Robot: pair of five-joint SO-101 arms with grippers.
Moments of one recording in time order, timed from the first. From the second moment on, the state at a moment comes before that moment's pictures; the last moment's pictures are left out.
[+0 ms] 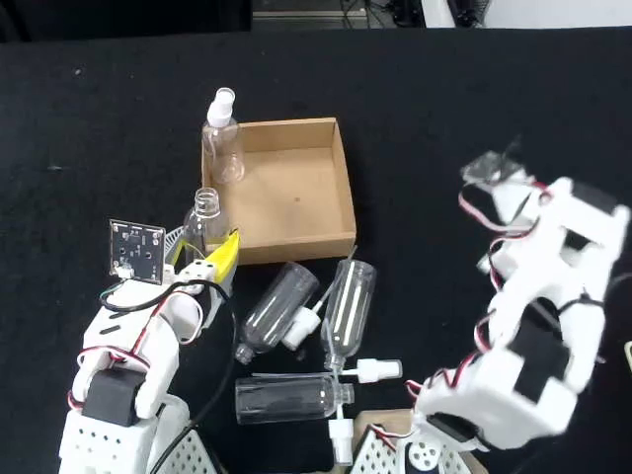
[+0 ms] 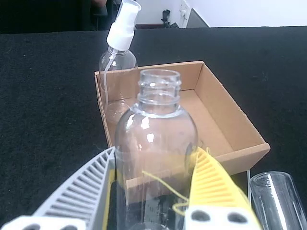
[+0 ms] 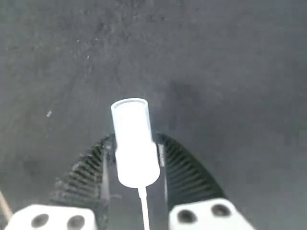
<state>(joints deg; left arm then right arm) 7.3 -98.1 79.5 47.0 3.9 32.6 0.9 14.8 77.8 65.1</state>
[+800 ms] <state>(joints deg) 7.4 -103.9 95.4 15.9 3.9 -21.6 -13.4 -44.2 87.0 8.0</state>
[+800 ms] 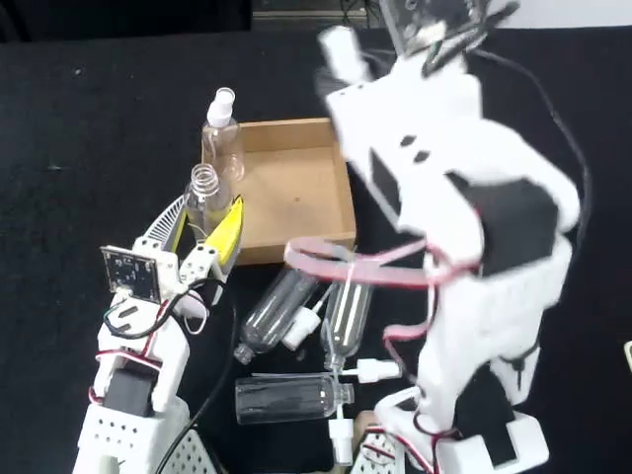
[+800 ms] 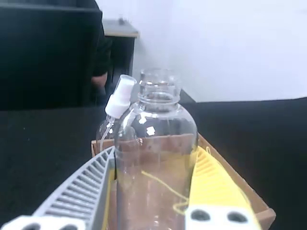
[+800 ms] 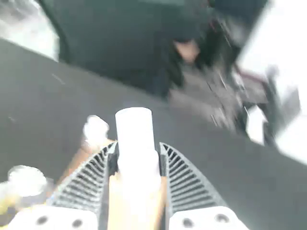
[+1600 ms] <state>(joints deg) 7.4 -104.0 96.1 3.8 3.9 -45.3 -13.9 -43.9 66.6 4.7</state>
